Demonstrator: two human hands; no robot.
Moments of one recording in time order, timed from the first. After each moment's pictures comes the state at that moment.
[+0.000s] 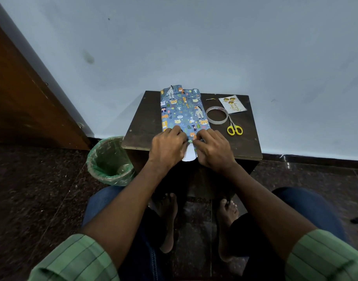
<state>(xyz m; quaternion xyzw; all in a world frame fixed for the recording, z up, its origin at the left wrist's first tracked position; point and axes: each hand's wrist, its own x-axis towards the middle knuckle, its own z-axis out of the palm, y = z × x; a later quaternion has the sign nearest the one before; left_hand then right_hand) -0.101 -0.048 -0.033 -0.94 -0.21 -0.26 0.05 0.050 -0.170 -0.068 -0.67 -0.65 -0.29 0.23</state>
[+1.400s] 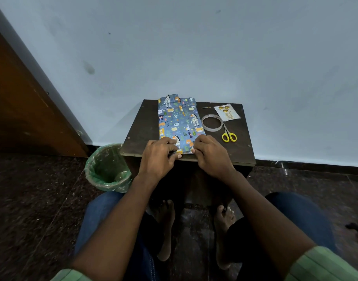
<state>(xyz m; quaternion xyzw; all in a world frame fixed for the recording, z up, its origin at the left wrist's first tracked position) -0.125 -0.042 -0.034 -0.93 -0.25 -0.23 -0.13 0.040 -0.184 -0.043 -0.75 -0.59 -0.10 0.29</state>
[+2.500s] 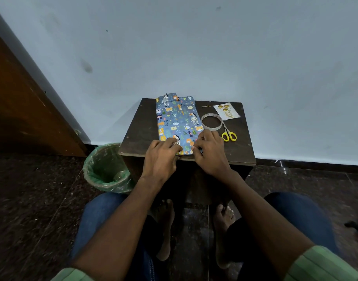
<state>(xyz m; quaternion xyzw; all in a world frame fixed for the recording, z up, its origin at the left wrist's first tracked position) -0.121 -0.054 -0.037 -0.95 -0.22 -0.21 0.00 0.042 -0.170 -0.055 -0.79 -0.52 -0.09 0.31</state>
